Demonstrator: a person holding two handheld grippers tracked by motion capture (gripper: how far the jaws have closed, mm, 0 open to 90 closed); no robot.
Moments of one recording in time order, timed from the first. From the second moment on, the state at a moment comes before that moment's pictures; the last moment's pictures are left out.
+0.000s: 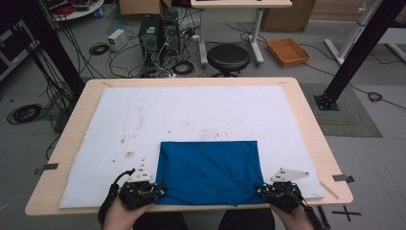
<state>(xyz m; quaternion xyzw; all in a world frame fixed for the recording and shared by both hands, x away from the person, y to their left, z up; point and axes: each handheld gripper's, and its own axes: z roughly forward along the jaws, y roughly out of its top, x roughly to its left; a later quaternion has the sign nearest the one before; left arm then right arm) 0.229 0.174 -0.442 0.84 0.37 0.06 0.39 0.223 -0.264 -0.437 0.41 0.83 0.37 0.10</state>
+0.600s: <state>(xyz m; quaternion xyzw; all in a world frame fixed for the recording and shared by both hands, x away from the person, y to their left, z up) 0.227 0.176 -0.439 0.83 0.38 0.05 0.41 0.222 -0.268 -0.433 0.41 0.82 0.38 0.10</state>
